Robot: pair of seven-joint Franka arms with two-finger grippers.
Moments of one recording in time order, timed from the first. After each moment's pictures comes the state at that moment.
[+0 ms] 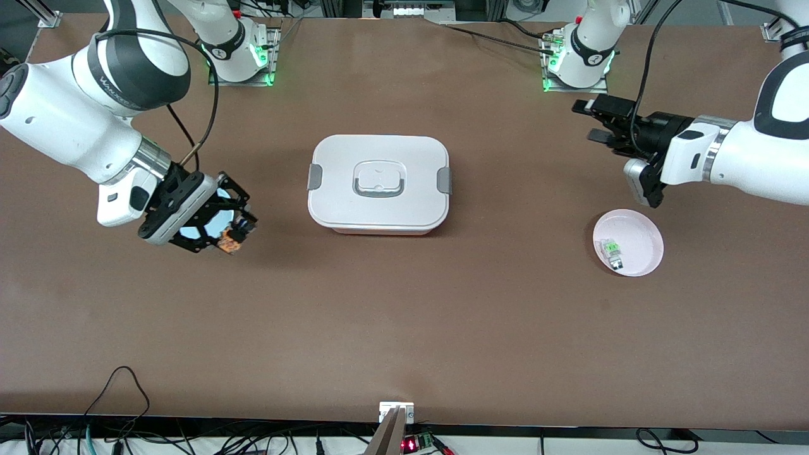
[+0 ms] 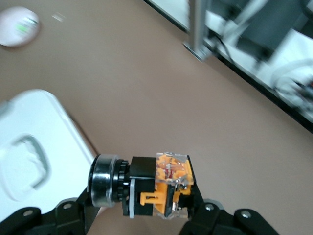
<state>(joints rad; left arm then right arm) 0.11 0.24 -0.13 -1.60 -0.87 1.20 0.32 -0.06 0.18 0.34 -1.78 0.49 2.26 -0.86</state>
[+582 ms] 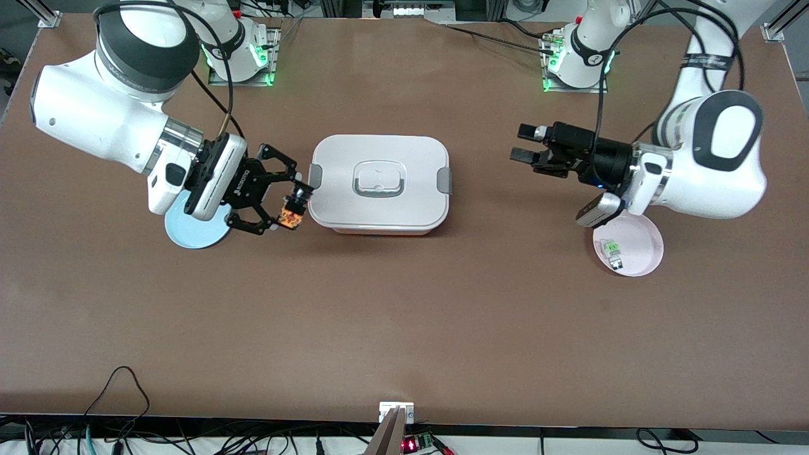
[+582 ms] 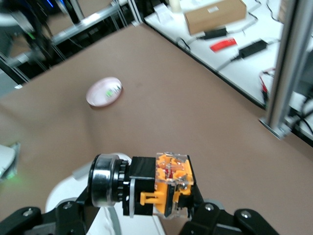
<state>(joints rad) 0.08 0.26 -0.21 -1.84 -1.47 1.51 0.36 -0.05 0.19 0.44 -1.75 0.87 2.25 -1.07</state>
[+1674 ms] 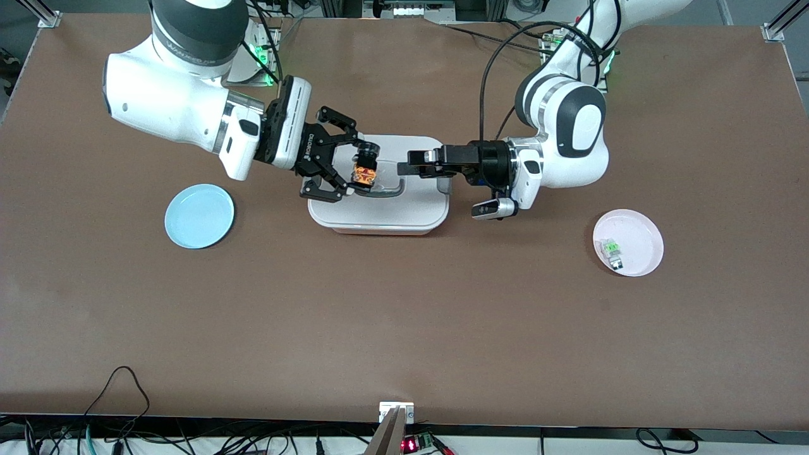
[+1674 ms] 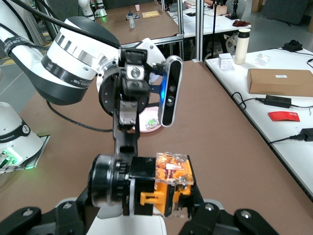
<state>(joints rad) 0.02 0.35 -0.57 -1.86 -2.01 2.07 0.53 0.08 0.22 0.48 -1.69 0.99 2.29 -1.39</state>
